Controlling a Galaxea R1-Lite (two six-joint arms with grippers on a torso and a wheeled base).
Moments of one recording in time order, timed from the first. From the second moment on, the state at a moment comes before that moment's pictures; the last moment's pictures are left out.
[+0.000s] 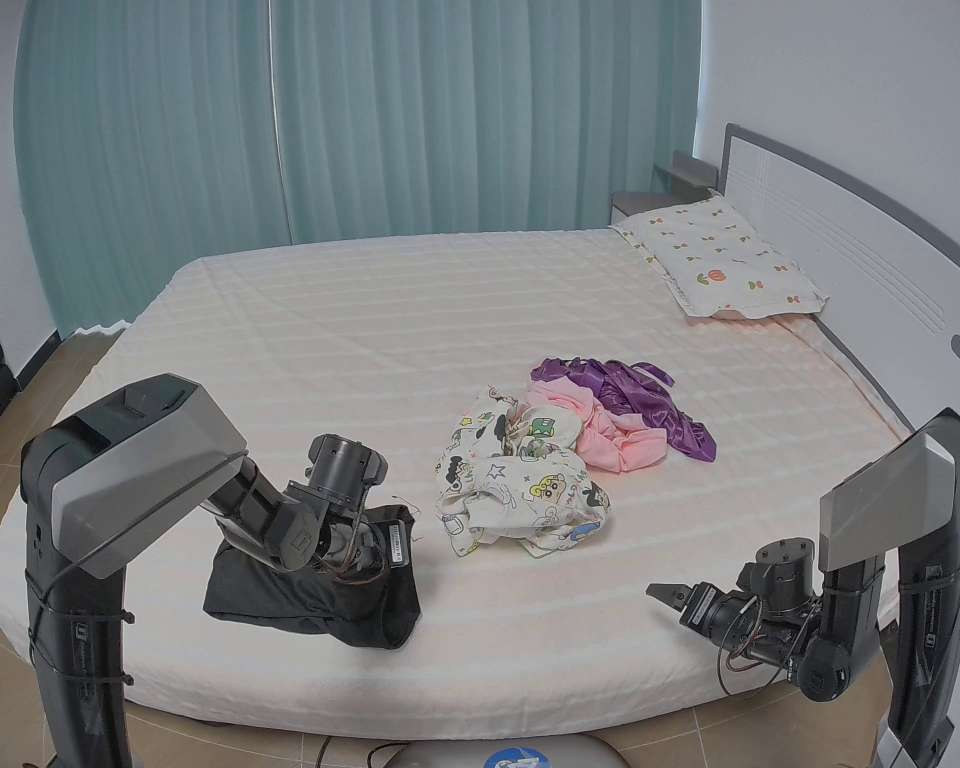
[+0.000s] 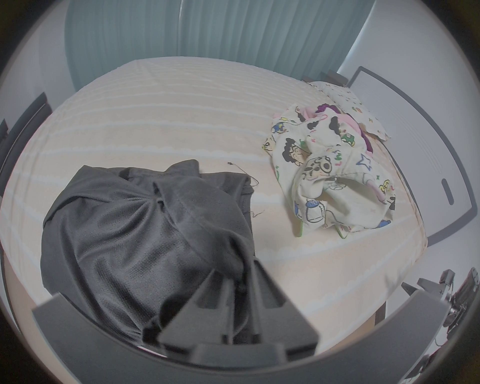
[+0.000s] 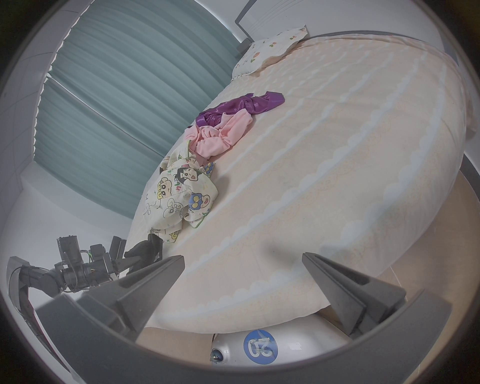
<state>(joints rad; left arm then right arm) -0.39 2.32 -1.12 -0.29 0.05 -0.46 0.35 2.34 -0.20 -1.55 0.03 0.83</state>
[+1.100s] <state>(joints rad) -0.05 2.04 -0.78 -0.49 -0.36 -0.88 0.42 2.33 -0.28 -1.53 0.05 0.75</state>
